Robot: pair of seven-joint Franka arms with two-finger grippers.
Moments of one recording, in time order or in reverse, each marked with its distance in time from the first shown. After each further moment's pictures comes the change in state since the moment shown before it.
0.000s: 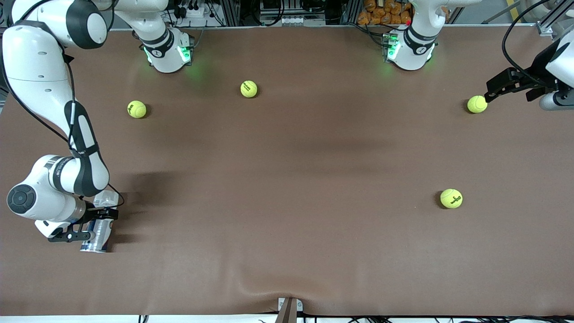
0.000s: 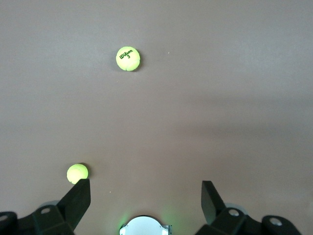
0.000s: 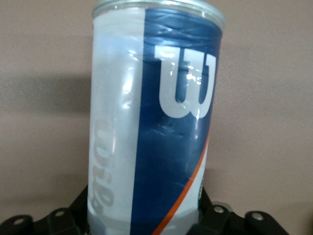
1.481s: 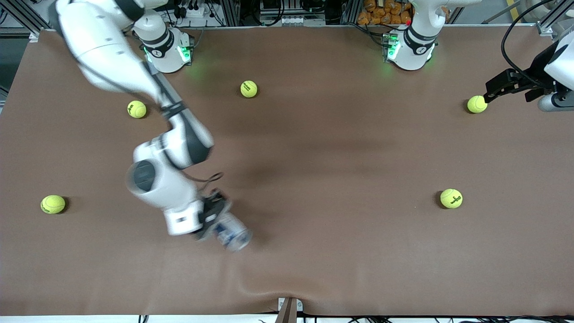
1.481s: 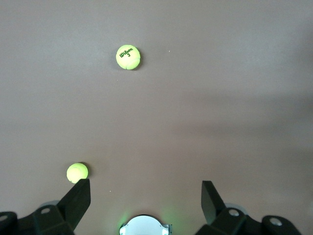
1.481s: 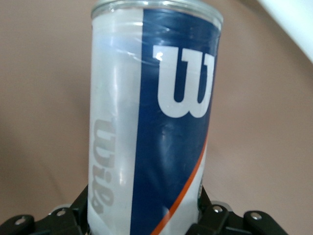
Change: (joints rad) left arm 0.002 0.000 -0.001 -0.010 0.000 0.003 0.000; right arm 0.383 -0.058 0.331 0.132 -0.071 -0.014 -0.390
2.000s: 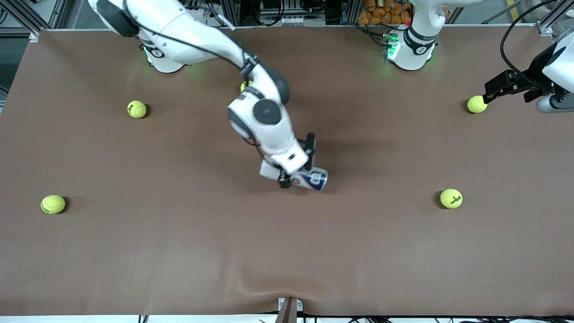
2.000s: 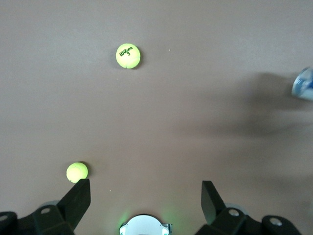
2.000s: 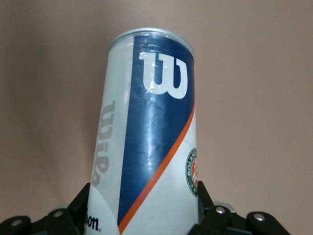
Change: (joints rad) left arm 0.000 0.000 0.000 -0.008 0.000 0.002 0.000; right arm 0.336 0.011 -0.010 -0.012 -0.166 -0.005 0.000
